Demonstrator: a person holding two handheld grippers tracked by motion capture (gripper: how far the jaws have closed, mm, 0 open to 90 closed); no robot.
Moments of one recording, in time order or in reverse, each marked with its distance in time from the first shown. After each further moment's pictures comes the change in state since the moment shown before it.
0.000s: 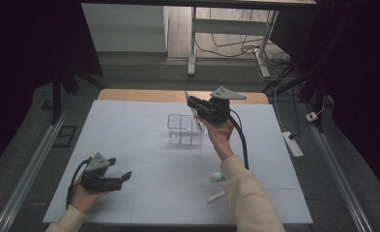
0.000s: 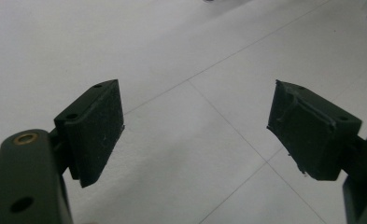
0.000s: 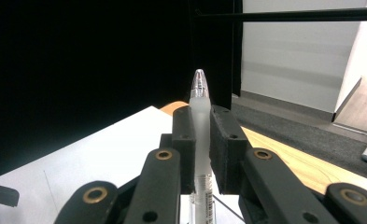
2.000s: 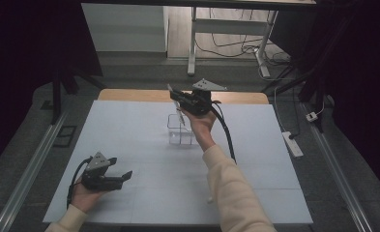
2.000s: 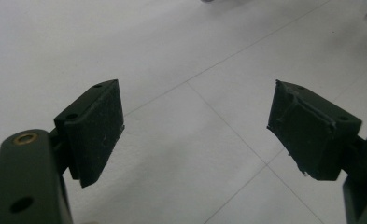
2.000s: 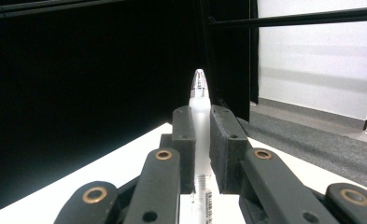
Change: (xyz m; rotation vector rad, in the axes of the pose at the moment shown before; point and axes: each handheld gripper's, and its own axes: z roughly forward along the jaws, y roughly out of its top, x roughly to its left) left arm 0.002 0.000 0.003 0.004 -0.014 -0.002; right arm 0.008 0.006 0.058 -0.031 0.060 0.049
